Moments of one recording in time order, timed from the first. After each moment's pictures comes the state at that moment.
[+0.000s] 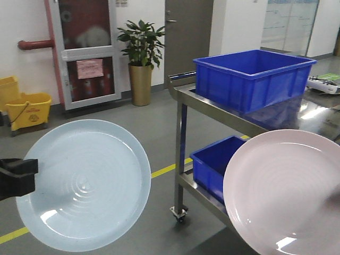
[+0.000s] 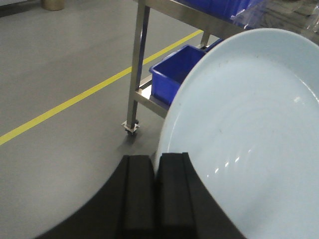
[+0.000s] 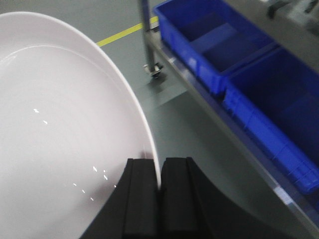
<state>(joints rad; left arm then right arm) -0.21 1.00 -0.95 -0.29 0.44 0.10 0.04 0.98 -1.16 0.10 0.91 -0.04</state>
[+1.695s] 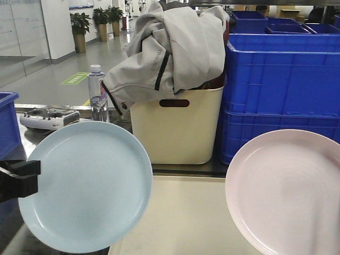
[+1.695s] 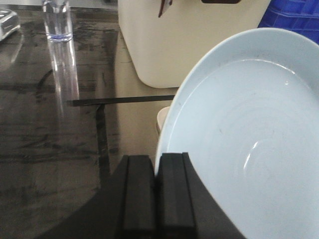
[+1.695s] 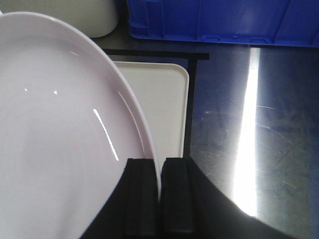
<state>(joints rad) -0.21 1.01 -0.95 -0.29 0.44 0.10 0.04 0.98 -1.16 0.10 0.91 -0.04</state>
